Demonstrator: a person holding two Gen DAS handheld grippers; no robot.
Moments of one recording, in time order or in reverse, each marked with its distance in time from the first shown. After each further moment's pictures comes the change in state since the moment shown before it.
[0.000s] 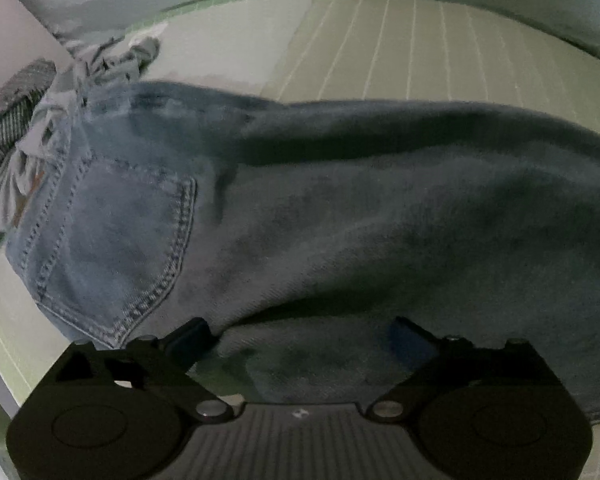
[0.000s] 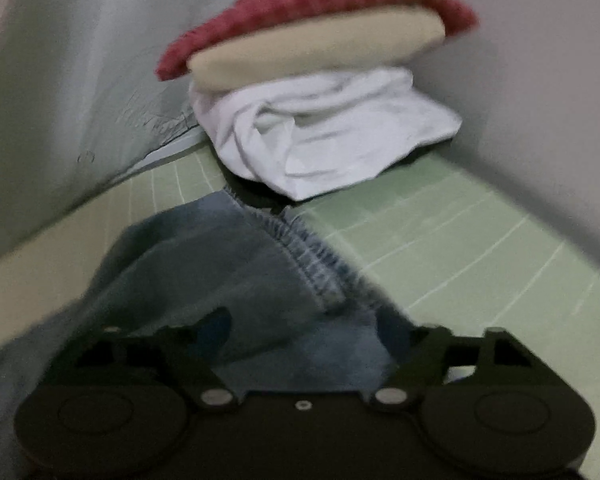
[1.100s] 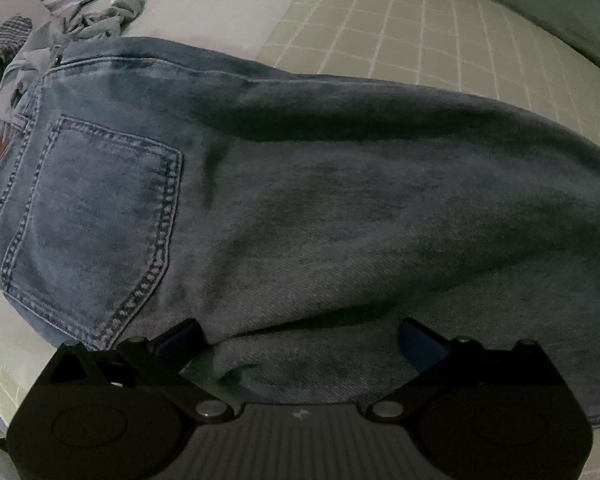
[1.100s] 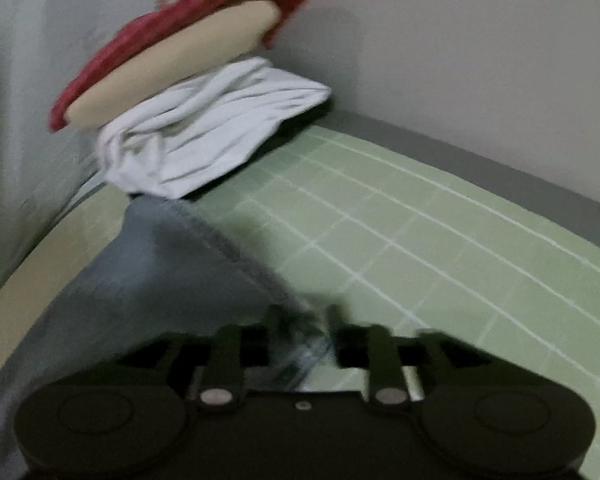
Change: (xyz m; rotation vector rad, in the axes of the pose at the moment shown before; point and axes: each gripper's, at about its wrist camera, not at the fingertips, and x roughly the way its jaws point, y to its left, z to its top) left arm 0.013 0.009 0.016 -0.042 0.095 -0.109; right arm -0.050 -0.077 -0.015 0.212 0.025 -0.134
